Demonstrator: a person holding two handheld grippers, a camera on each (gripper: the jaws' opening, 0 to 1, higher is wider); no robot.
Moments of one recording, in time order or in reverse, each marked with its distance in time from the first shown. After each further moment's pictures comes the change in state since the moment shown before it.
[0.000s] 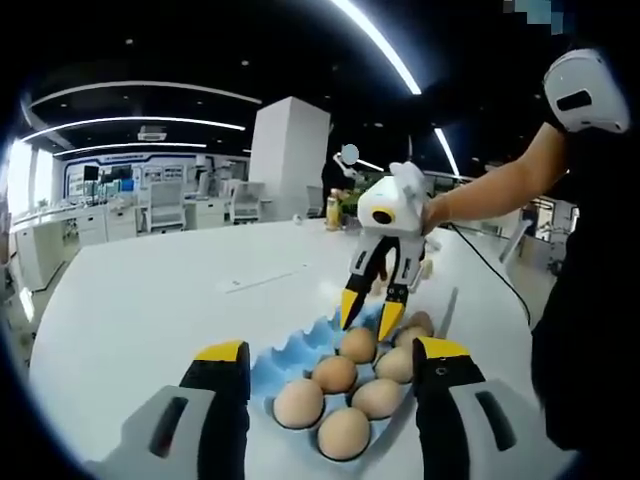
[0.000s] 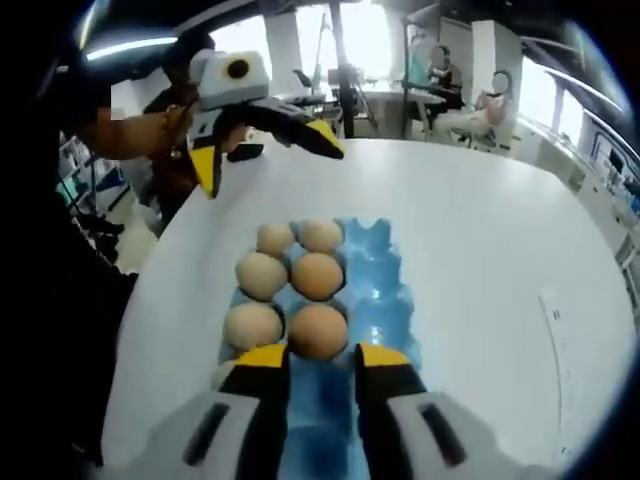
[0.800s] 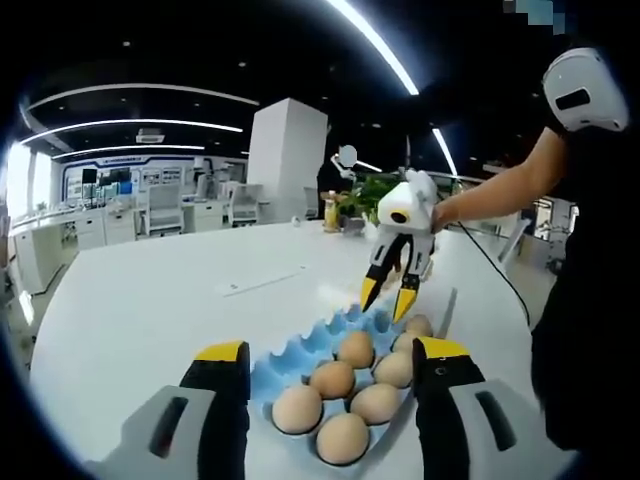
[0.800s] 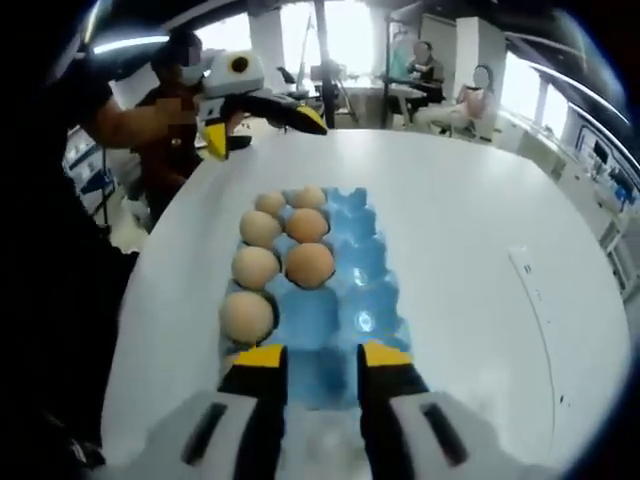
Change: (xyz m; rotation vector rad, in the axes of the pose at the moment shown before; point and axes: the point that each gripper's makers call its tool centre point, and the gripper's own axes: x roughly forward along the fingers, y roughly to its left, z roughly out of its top) left arm 0.002 -0.001 0.004 0.010 -0.004 -0.006; right arm -0.046 0.000 -0.046 0.043 0.023 -0.085
